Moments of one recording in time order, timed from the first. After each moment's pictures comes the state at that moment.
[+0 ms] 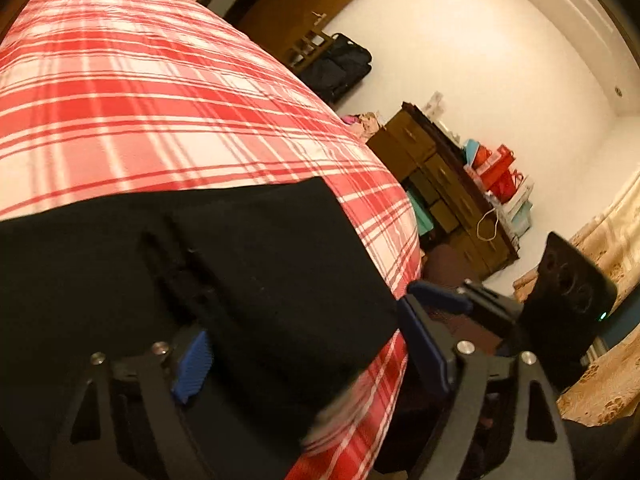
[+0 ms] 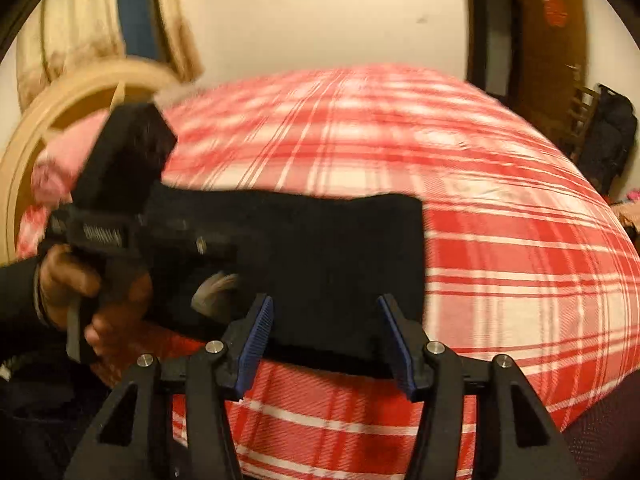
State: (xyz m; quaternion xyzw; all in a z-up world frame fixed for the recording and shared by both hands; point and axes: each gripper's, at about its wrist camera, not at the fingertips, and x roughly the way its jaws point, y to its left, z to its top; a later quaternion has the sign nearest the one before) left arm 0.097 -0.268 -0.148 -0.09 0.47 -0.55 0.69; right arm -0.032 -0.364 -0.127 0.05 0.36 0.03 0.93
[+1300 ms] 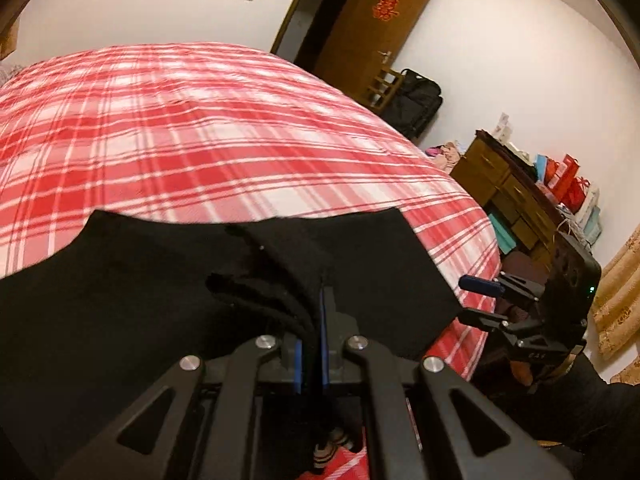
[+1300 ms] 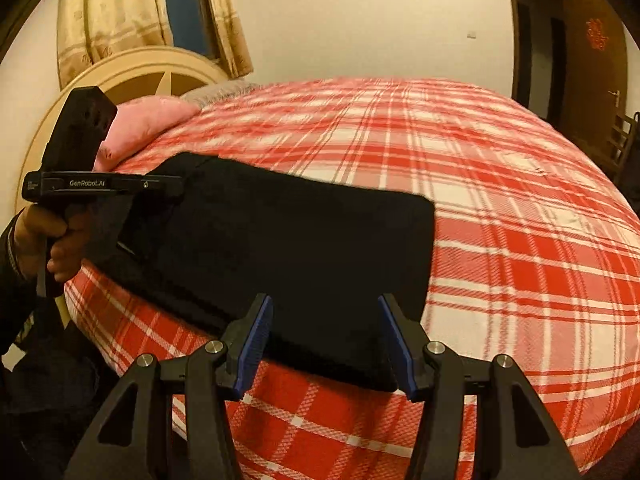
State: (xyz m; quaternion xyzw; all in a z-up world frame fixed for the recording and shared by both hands) left arm 0.113 -0.076 -0.119 -0.03 0.42 -0.41 0.81; right arm -0.013 -0.276 -0.141 0.01 0.36 0.11 0.93
